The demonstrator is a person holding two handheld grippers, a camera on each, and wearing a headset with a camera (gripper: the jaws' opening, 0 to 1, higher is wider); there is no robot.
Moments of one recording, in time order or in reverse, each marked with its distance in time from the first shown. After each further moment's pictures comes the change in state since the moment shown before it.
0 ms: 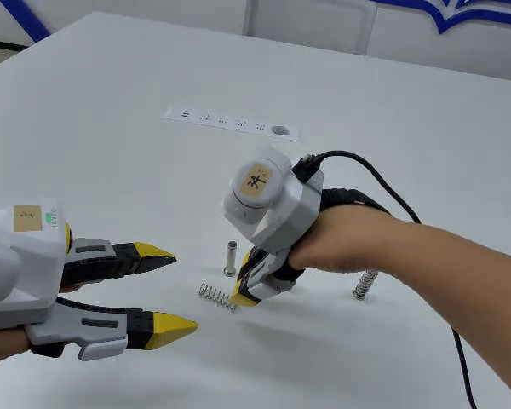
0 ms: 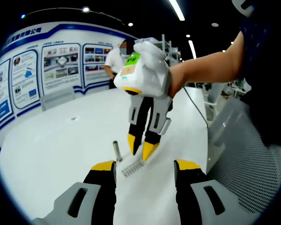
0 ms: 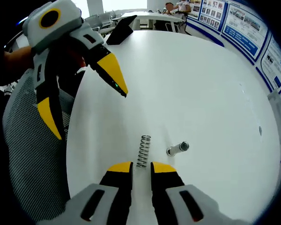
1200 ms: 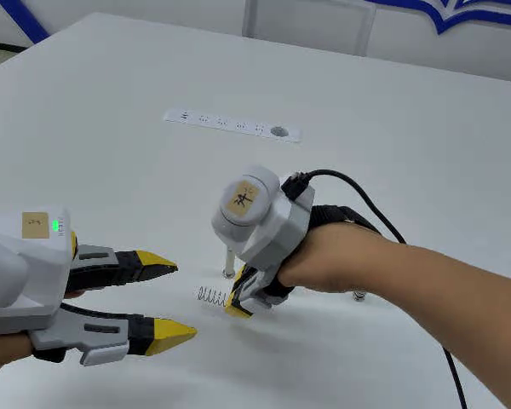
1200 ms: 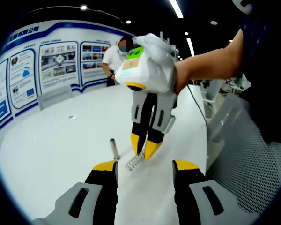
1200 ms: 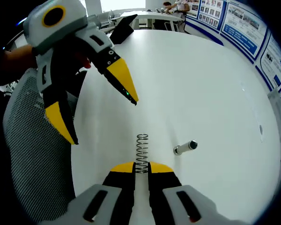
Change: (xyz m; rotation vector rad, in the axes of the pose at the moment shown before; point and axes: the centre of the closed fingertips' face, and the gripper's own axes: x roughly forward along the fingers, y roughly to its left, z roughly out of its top) left arm 0.007 -0.003 -0.005 0.010 0.023 -0.022; right arm -0.012 0.016 0.001 -0.002 -0.002 0.001
